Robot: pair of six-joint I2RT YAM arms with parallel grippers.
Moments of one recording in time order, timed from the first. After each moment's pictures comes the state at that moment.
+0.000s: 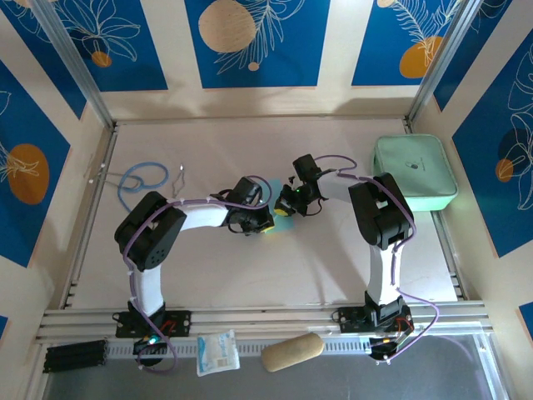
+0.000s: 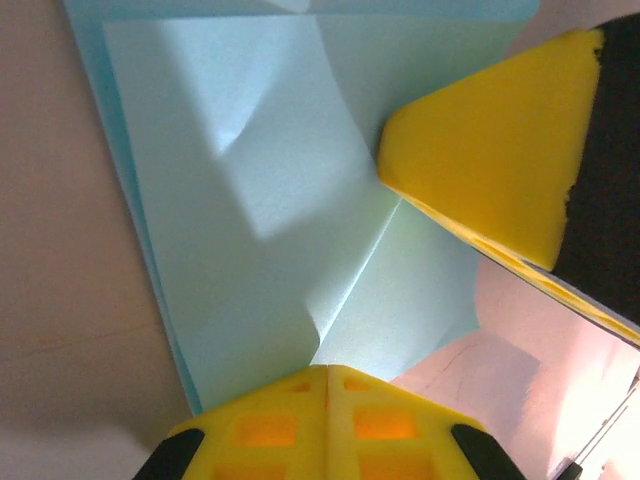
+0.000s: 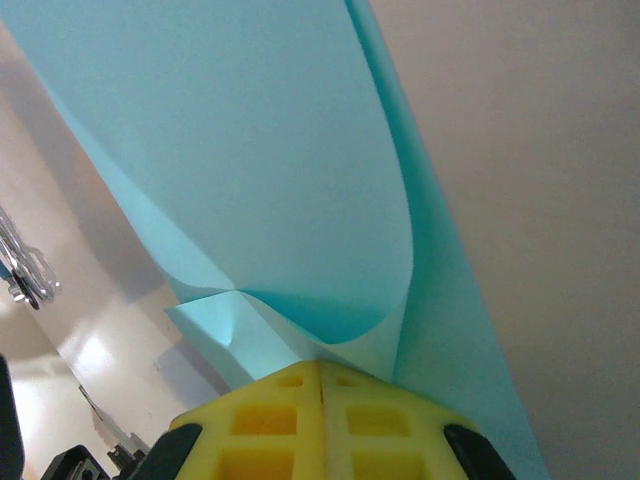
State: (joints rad) left arm -0.69 1.90 1.05 -0.13 0.40 -0.97; right arm 0.42 2.01 1.20 -0.40 -0.57 0.81
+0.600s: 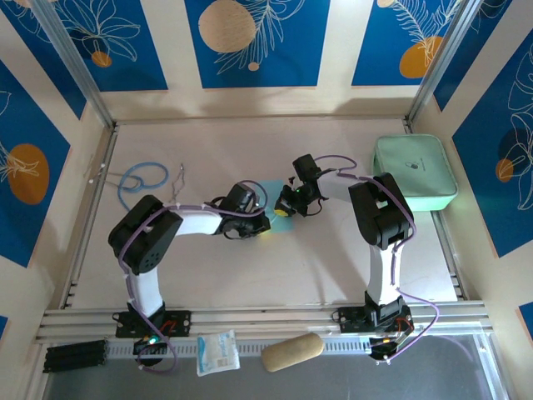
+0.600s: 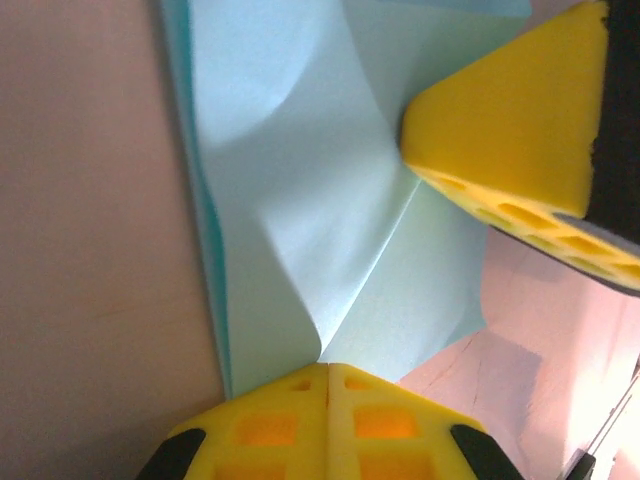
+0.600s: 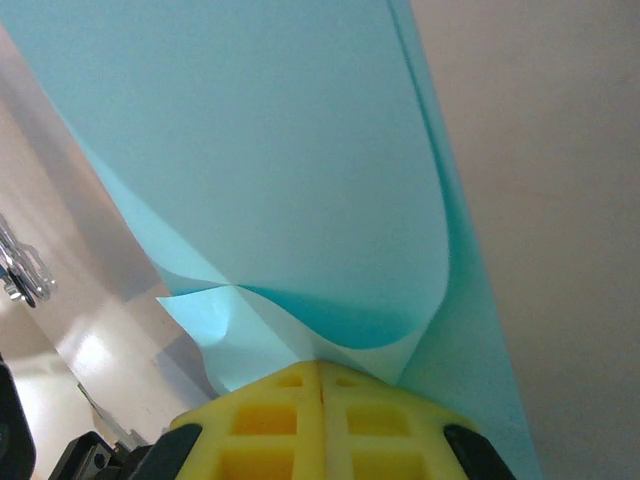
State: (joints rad) left arm -0.69 1.85 0.91 0.02 0.40 -0.94; right arm 0.42 2.01 1.21 -0.43 -0.57 0.81
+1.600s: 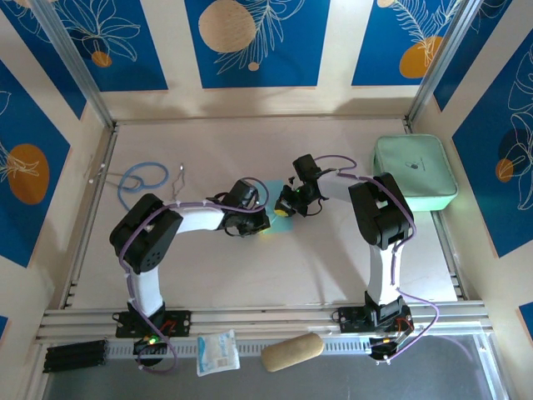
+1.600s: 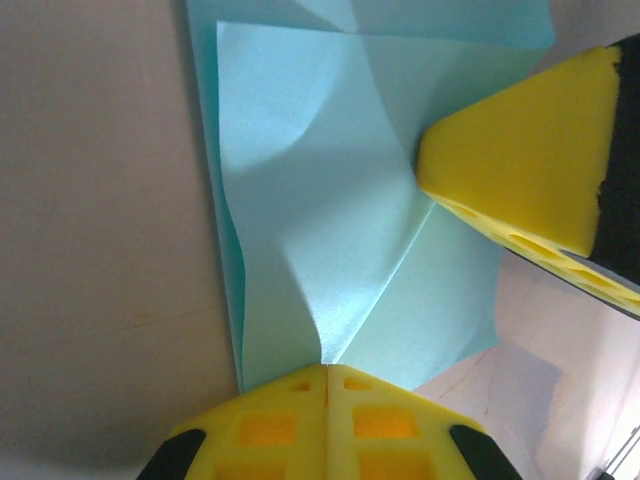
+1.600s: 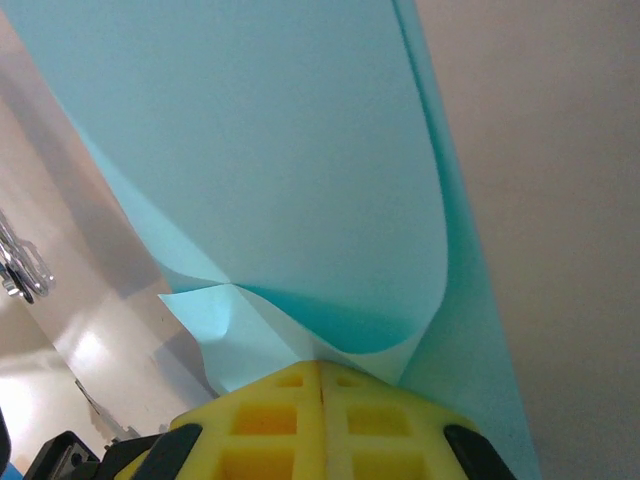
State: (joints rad) left arm -0.68 1.86 0.98 -0.09 0.36 -0.94; right arm 0.42 2.01 1.21 -0.43 -0.58 0.80
